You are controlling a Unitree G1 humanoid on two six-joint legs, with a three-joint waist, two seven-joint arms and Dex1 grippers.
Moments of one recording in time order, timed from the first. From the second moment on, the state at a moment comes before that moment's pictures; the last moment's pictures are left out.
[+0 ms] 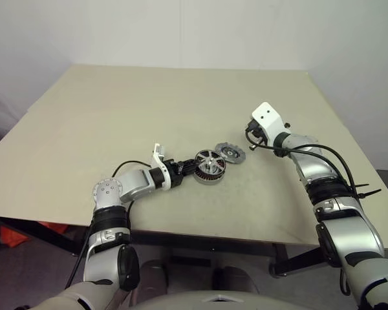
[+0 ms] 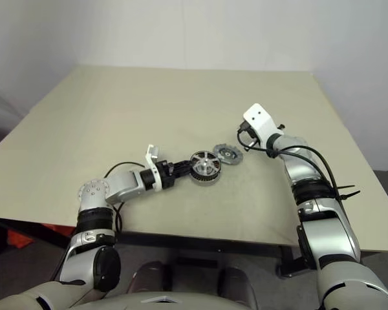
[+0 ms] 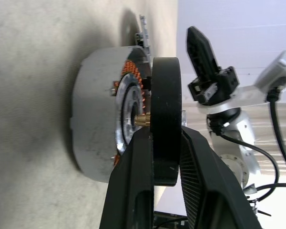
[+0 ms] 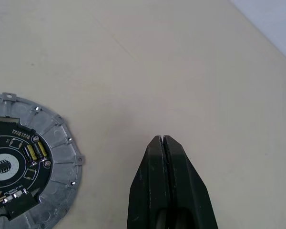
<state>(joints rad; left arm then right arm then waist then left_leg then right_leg) -0.54 -0.01 0.46 0.35 -1.24 1.34 0.07 -0.74 -0.52 0.13 0.67 -0.10 0.08 0.57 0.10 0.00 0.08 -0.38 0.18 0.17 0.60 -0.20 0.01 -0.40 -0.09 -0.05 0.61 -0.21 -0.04</state>
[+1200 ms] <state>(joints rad) -0.51 0.06 0.48 0.24 -1.20 1.34 0.03 -0.73 -0.50 0.13 0.66 -0.10 0.07 0.57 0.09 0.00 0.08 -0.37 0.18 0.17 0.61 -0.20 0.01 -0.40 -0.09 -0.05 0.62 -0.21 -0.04</state>
